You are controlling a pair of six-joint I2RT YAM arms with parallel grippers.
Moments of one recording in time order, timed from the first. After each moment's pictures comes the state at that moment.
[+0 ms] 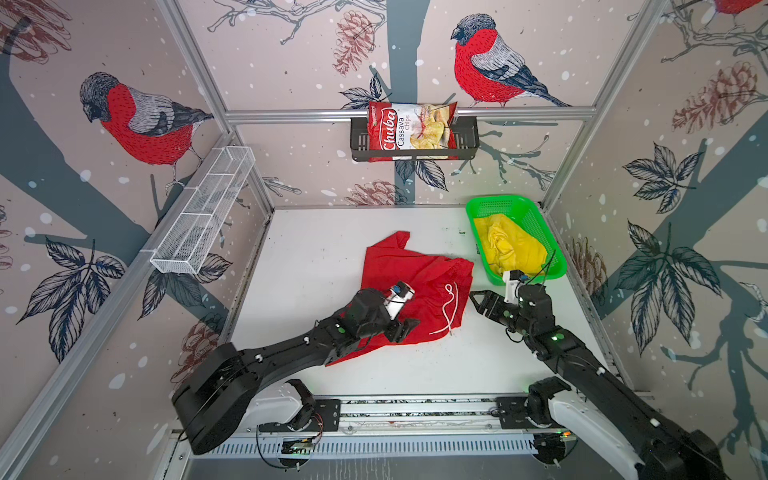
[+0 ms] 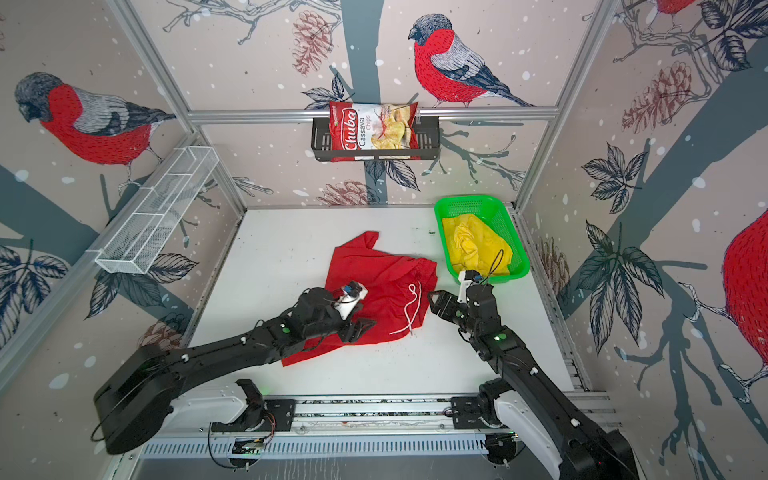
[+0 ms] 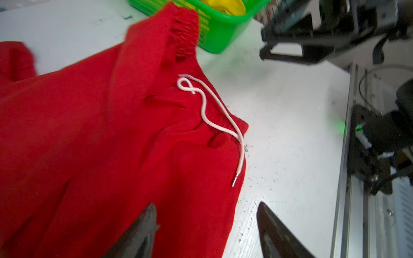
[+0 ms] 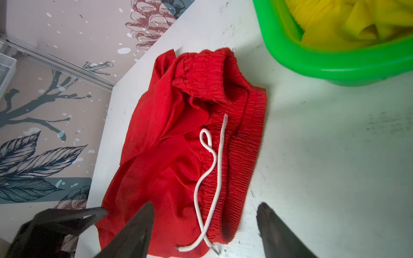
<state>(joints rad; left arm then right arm) -0.85 1.28 0.54 0.17 0.24 -0.03 0.35 0.79 0.35 -0.10 -0.24 0.69</state>
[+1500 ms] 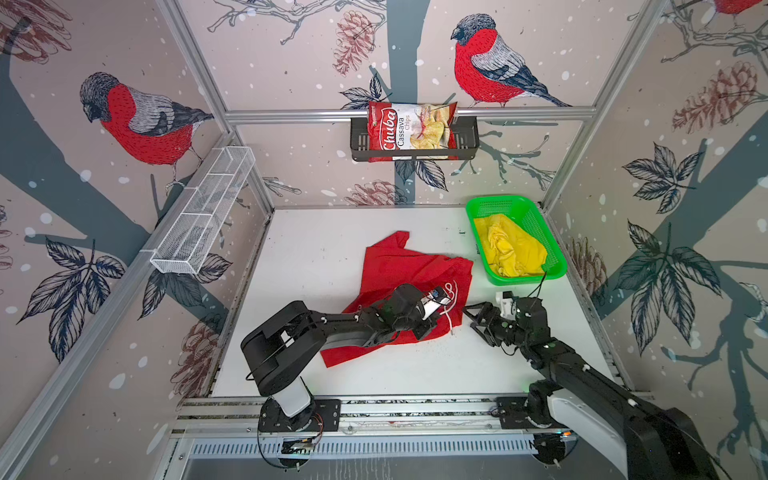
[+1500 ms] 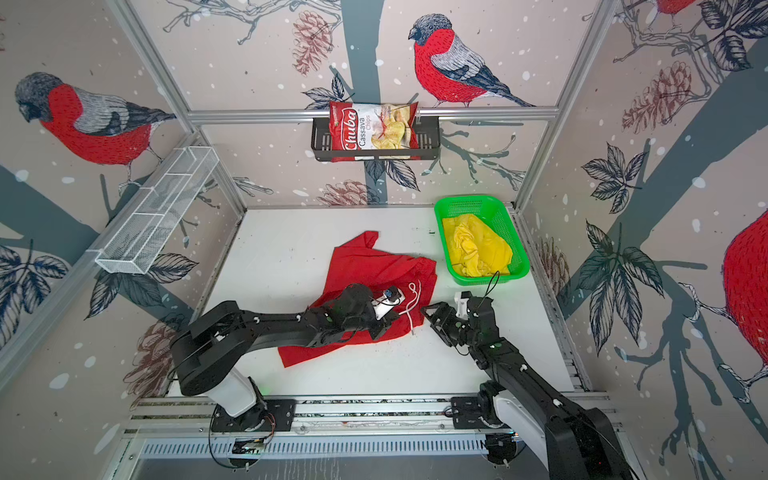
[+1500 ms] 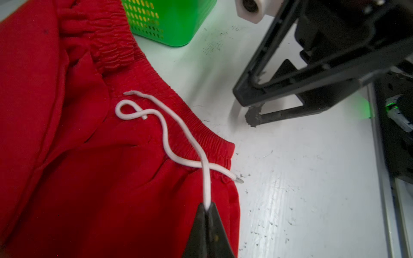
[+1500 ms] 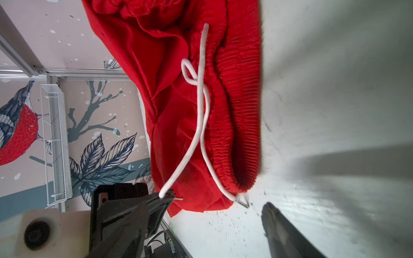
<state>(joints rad) -0.93 1.66 0.77 0.28 0.20 0.05 0.31 0.91 0.18 0.12 -0.56 1.07</state>
